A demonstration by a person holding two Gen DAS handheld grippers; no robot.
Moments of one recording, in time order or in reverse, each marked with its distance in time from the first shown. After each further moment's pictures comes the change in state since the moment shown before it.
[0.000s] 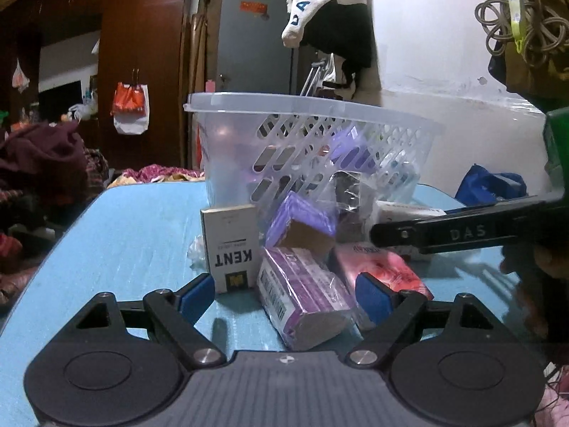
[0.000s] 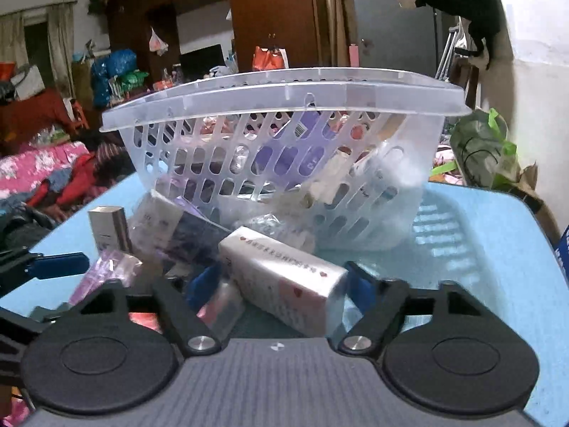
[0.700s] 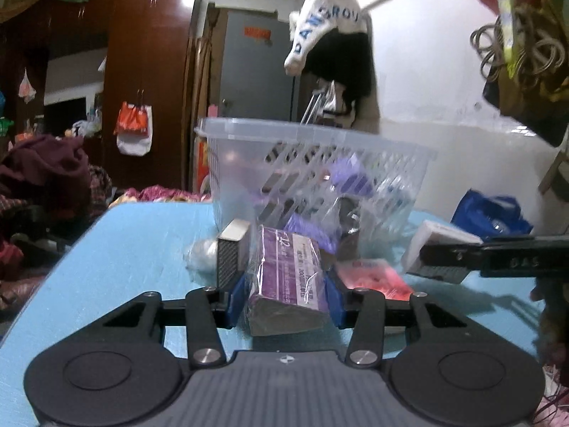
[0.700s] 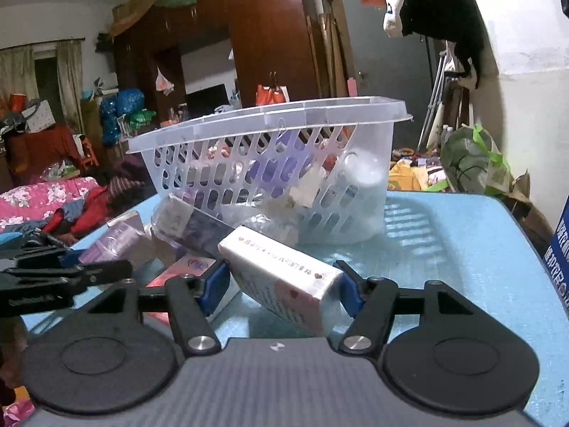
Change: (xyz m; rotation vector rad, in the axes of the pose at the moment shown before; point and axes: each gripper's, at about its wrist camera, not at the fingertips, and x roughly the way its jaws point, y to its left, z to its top) left arm -0.019 0.006 -0.008 -0.017 -0.114 -0.014; right arm -0.040 -0.013 -0.020 0.028 -0.145 0.024
